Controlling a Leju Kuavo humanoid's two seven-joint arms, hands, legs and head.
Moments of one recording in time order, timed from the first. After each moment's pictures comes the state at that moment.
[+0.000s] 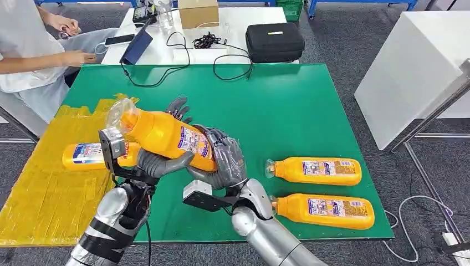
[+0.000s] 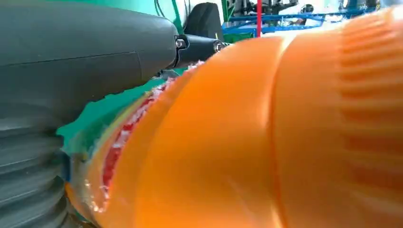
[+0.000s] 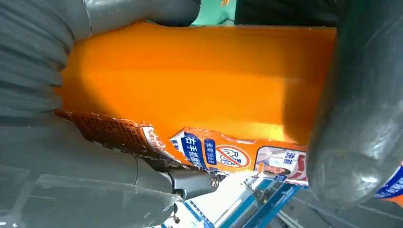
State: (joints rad) left arm -0.30 -0.02 -0.45 -1.43 0.38 -0.04 -0.27; right arm -0.41 0.22 0.72 -1.03 0.61 -0.52 -0.40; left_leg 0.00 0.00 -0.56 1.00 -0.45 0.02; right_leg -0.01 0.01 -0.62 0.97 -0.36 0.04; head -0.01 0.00
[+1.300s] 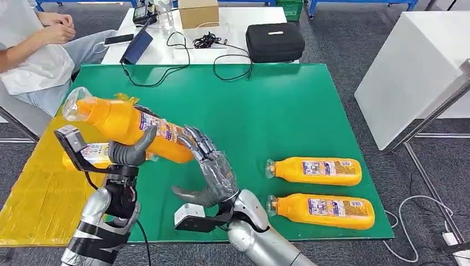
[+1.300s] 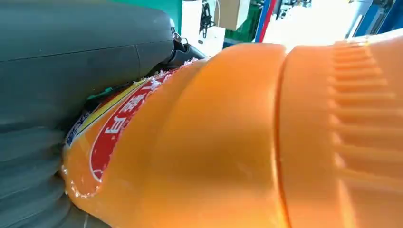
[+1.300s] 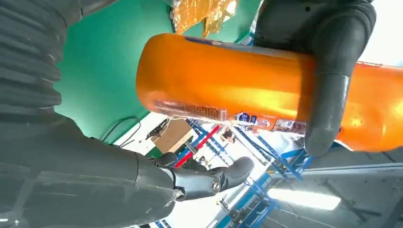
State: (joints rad) left arm -0.27 -0.03 -0.32 -1.48 0.47 0.10 -0.31; right arm -0.36 0.18 0.81 -1.12 0.58 -0.53 -0.41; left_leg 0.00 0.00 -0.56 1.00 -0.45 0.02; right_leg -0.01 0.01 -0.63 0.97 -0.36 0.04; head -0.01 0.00
